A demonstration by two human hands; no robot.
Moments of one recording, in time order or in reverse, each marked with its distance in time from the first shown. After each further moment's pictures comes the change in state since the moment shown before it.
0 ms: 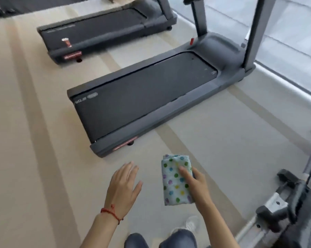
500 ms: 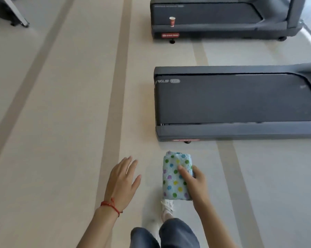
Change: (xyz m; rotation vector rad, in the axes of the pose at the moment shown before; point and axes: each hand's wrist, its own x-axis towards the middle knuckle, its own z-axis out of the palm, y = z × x) left_hand -0.129 -0.206 -0.068 -0.062 0.083 -0.574; right_hand -0.007 0.030 0.271 -0.323 -0.364 0.015
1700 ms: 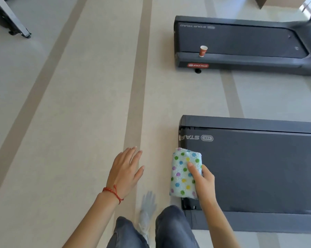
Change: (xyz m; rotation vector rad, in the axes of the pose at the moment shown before) left_hand 0.574 -0.262 -0.169 0.065 0.088 0.109; right_hand 0.441 -0.338 0.313 -0.003 0.041 -0.036
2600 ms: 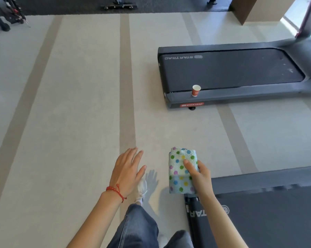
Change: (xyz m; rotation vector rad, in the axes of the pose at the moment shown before) left_hand 0.530 -0.143 -0.045 -0.013 -0.114 0.098; right_hand 0.413 -0.289 0.149 0.058 0.044 -0.016
